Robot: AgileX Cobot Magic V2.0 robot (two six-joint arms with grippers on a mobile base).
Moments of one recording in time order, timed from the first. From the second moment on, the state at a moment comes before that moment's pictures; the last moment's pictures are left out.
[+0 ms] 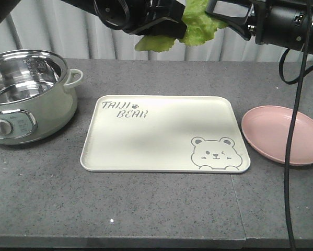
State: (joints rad) left arm -0.47 1.94 -2.28 -0.61 1.15 0.29; right arm 0.00 1.56 -1.35 1.69 0.96 -1.08
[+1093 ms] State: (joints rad) left arm -0.47 1.86 -2.28 -0.36 1.25 0.22; right arm -0.38 1.69 -1.40 1.08 1.01 -0.79
